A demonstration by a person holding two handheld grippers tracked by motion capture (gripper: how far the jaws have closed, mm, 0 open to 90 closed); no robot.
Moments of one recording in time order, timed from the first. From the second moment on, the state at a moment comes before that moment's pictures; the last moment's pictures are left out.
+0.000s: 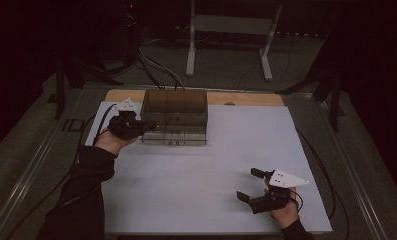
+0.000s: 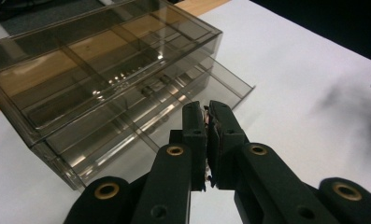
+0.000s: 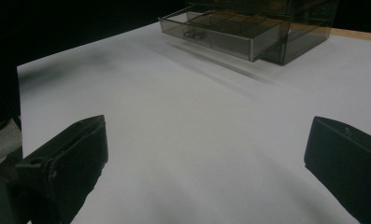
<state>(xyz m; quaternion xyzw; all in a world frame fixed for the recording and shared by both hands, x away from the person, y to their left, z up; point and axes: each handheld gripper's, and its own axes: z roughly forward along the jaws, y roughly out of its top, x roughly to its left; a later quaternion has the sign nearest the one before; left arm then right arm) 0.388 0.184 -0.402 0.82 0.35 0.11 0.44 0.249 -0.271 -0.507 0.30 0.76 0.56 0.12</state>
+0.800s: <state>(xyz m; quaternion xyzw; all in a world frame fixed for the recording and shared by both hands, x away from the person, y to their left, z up) 0.411 0.175 -0.448 0.80 0.38 0.10 0.45 0.249 -0.271 -0.507 0.30 0.76 0.56 0.12</state>
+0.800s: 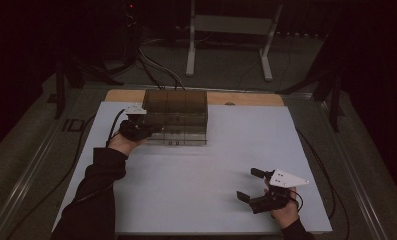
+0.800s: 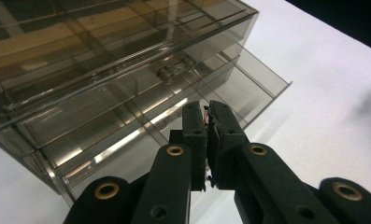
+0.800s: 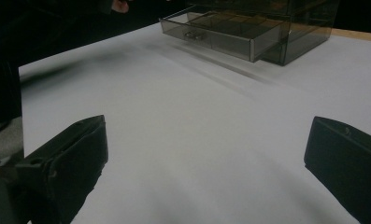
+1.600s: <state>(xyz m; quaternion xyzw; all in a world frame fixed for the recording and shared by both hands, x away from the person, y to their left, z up) 0.425 0.177 -0.480 0.79 0.41 0.10 0.43 0.249 -0.271 -0.507 0.29 0.77 0.56 0.12</state>
